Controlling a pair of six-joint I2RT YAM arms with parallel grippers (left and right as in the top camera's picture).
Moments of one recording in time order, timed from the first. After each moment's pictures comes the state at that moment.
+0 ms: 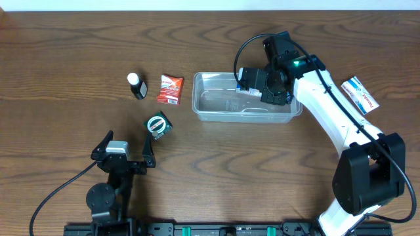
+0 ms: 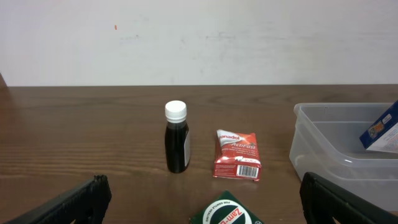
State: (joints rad) left arm 0.12 0.01 0.02 -0.10 0.21 -0.02; right arm 0.34 1.84 1.47 -0.86 0.00 -1.04
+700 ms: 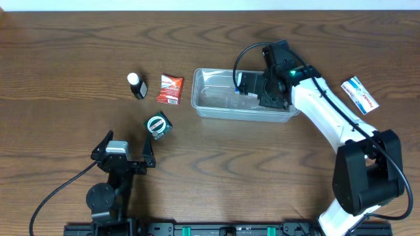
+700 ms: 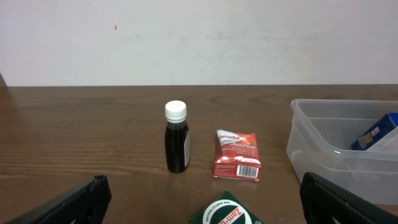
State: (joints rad) left arm 0.12 0.01 0.02 -0.10 0.21 -0.02; right arm 0.34 1.84 1.34 -0.69 0.00 -1.06
